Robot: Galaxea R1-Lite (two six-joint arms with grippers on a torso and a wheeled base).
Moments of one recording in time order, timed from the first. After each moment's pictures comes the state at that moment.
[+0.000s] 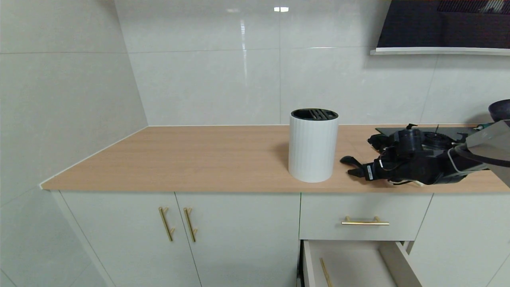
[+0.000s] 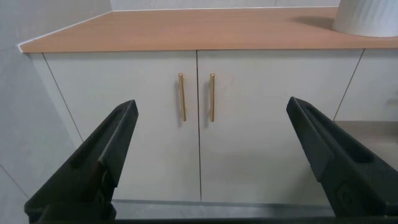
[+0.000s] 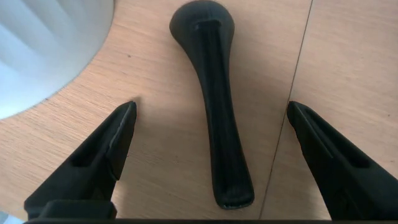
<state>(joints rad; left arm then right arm) 0.00 0.00 0.00 0.00 0.00 0.00 0.06 2.29 -1.39 -0.33 0.21 -0.15</state>
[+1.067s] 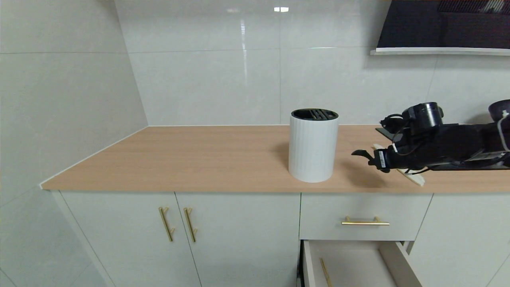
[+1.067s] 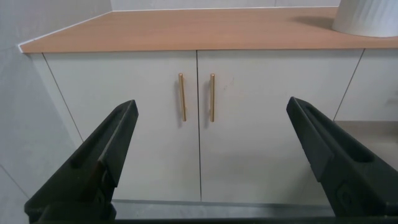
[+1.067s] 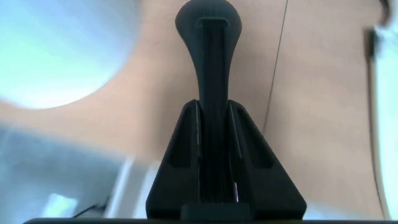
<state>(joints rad) 0.00 0.00 0.00 0.00 0.00 0.00 0.11 2.01 -1.39 0.06 0.11 0.01</state>
